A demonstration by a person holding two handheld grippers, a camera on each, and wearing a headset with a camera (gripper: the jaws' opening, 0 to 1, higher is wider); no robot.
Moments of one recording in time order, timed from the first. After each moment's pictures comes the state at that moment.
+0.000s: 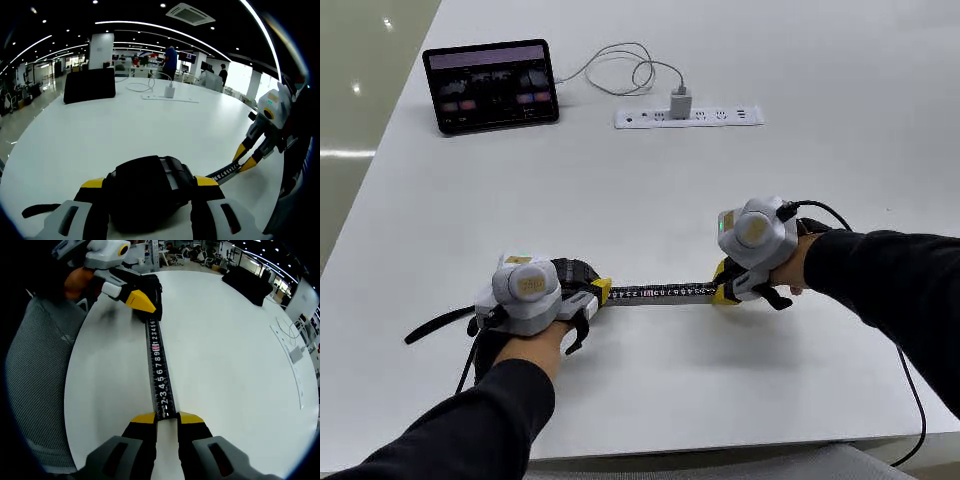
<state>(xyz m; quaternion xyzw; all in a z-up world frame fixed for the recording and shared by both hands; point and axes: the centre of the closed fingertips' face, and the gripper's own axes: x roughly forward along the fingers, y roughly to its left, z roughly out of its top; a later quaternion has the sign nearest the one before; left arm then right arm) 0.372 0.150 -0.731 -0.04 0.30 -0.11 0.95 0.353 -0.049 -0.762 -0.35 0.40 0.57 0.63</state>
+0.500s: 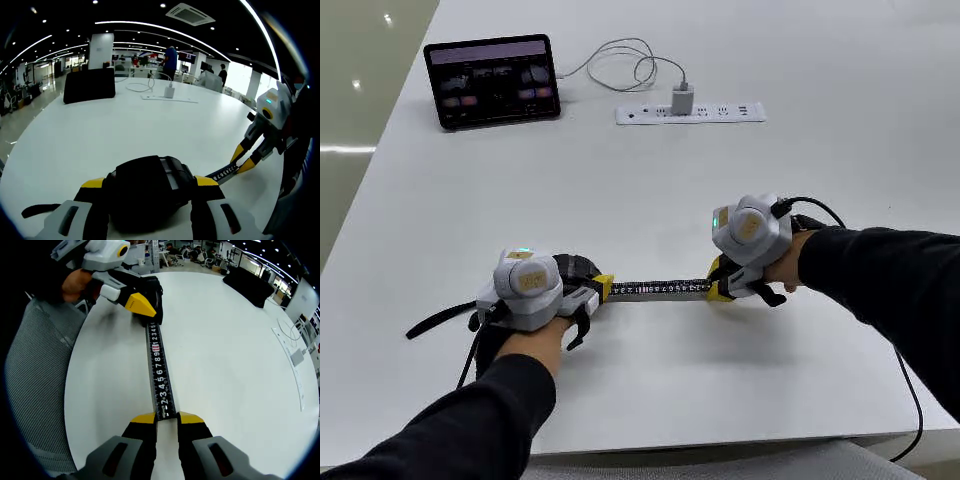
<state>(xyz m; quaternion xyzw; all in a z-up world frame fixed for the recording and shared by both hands) 0.372 0.150 -0.731 -0.04 0.30 -0.11 0.95 0.353 -0.037 -0.762 -0.34 0.40 0.56 0.64</state>
